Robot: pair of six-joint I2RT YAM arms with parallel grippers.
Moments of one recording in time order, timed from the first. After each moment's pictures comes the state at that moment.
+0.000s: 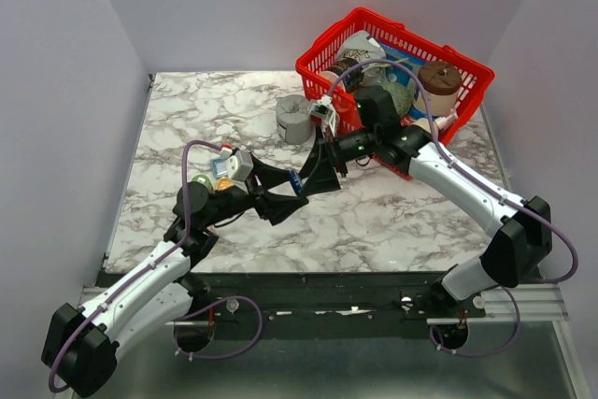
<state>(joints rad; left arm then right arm) -0.59 0.79 0.43 0.60 0.62 -0.43 0.64 1.51 1.34 -0.36 -1.09 0.16</state>
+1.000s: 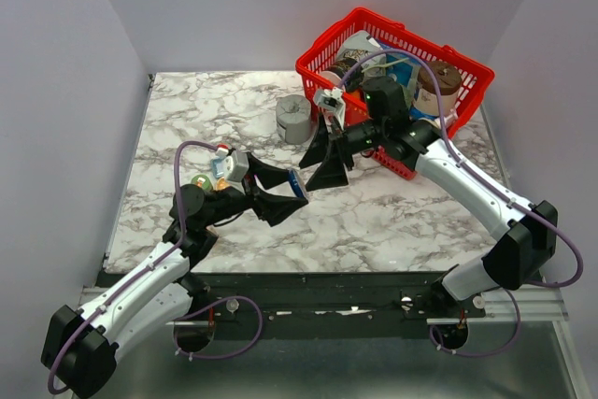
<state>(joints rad) -0.59 0.77 0.43 0.65 0.64 -0.47 0.62 1.49 1.39 -0.35 -1.18 0.08</state>
